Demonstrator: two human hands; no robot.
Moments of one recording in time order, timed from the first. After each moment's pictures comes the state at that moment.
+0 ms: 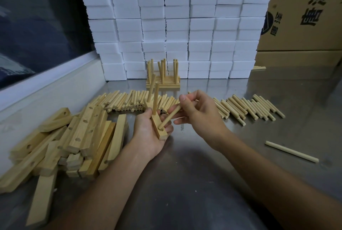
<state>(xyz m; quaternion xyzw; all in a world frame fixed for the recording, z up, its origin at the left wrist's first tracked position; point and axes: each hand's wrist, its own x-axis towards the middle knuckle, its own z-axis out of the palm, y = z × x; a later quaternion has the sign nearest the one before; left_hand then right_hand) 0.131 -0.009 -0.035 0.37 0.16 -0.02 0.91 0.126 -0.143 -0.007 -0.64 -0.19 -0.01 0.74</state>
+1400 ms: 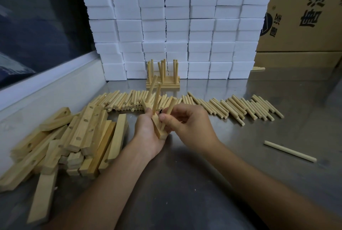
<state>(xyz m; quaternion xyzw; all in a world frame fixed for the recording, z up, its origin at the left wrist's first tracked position) 0.127 -0.011 -0.031 0.38 0.18 -0.01 0.91 0.124 -0.132 -0.032 -0.74 -0.28 -0.11 0.60</state>
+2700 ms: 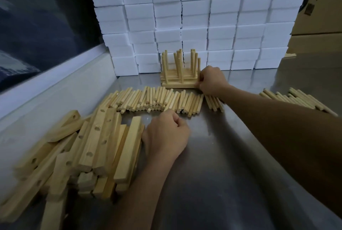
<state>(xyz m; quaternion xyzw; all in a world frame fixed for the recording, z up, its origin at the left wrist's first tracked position) 0.141 0.011 -0.050 0.93 0.16 0.19 0.29 0.338 -0.115 -0.026 -0.96 -0.09 -0.14 0.24</state>
